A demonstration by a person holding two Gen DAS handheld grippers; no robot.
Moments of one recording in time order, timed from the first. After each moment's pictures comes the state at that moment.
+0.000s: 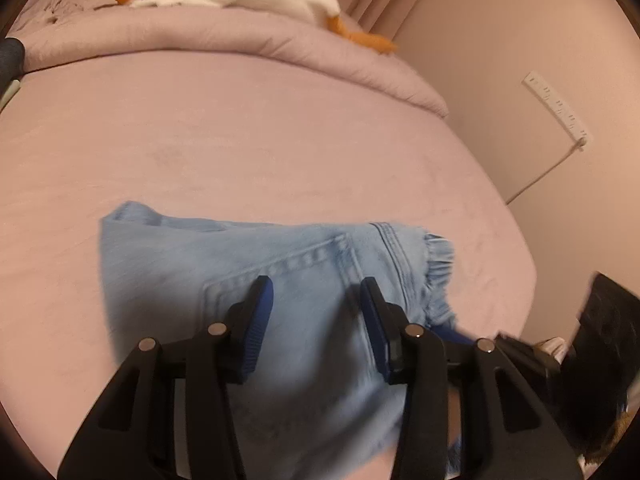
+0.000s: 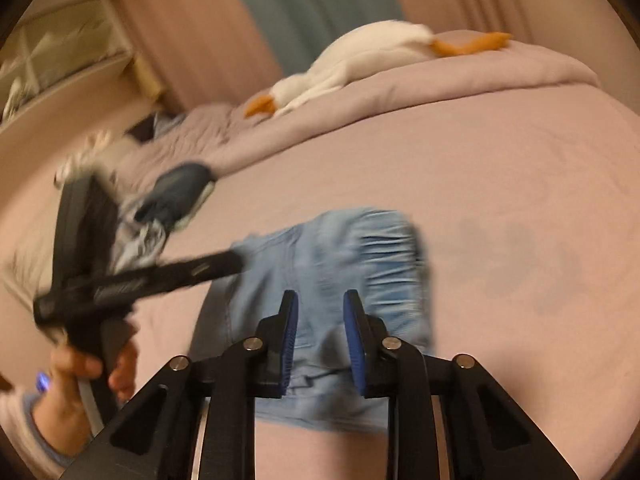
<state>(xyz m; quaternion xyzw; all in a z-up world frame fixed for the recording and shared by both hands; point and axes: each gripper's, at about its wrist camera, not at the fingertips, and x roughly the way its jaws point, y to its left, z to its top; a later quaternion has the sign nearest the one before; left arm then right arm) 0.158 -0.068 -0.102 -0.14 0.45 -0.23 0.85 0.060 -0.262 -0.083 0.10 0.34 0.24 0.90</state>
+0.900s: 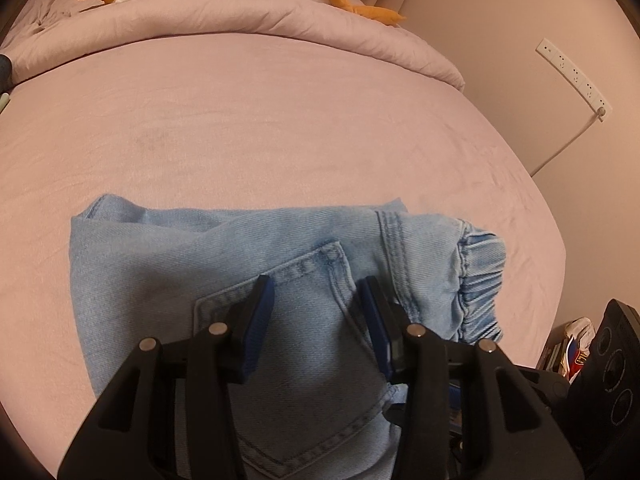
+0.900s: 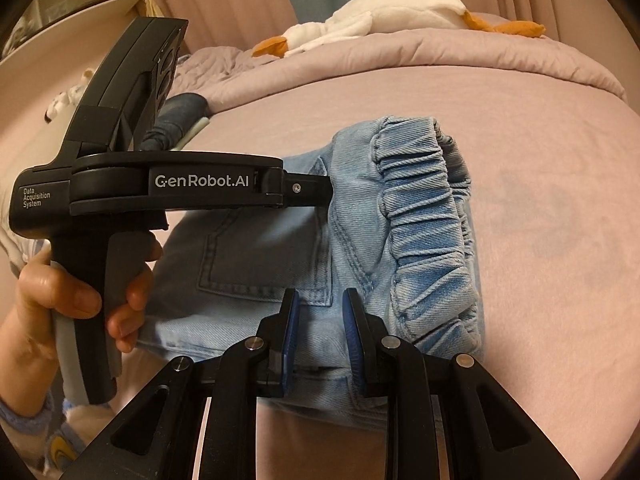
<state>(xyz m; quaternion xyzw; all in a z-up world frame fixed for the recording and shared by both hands) 0.178 -0.086 -0.126 -0.09 0.47 -0.22 0.85 0.070 -0.239 -0.130 0.03 0.39 0.24 0.89</state>
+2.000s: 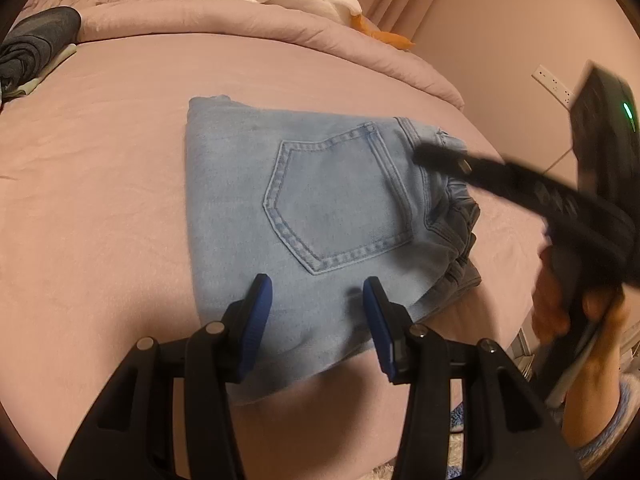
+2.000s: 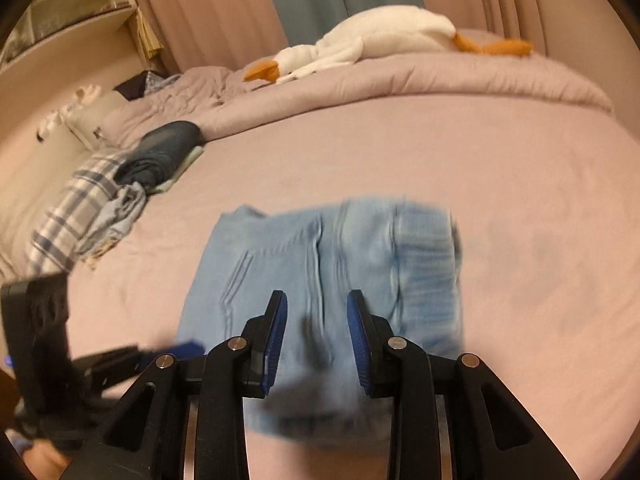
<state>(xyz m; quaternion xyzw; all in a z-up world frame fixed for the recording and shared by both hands) 0.056 -0.032 -0.132 -0.13 0.44 -0.19 0.87 0.084 -0.224 -0.082 0.03 0.37 0.21 0.90</state>
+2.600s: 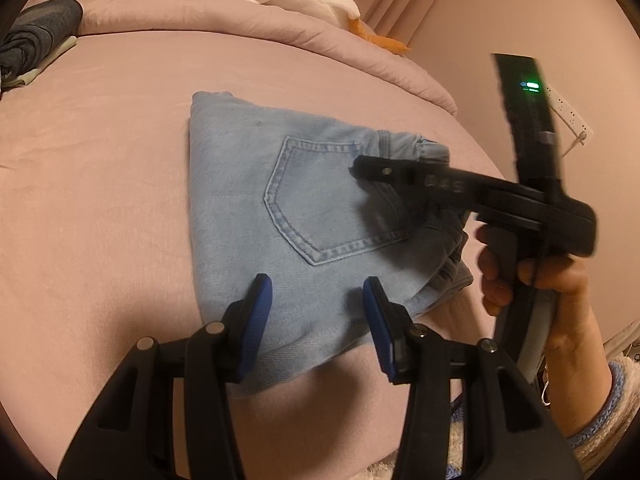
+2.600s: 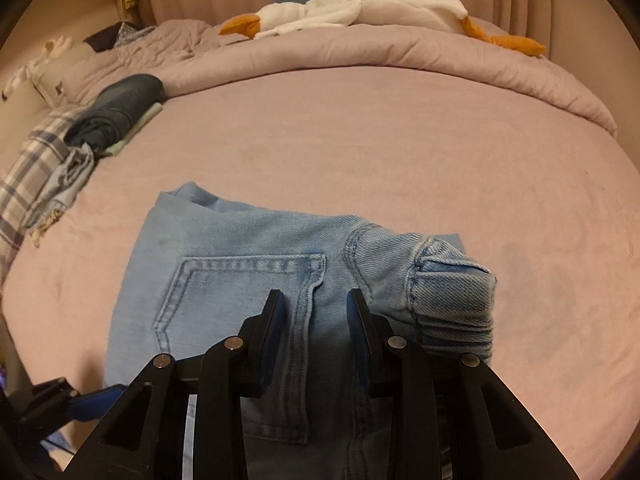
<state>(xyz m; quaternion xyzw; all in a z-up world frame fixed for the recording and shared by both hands) 0.056 -0.028 -0.133 -0.15 0.43 -0.20 0.87 0.132 -0.197 -0.113 -0.03 0.42 0.17 0.89</state>
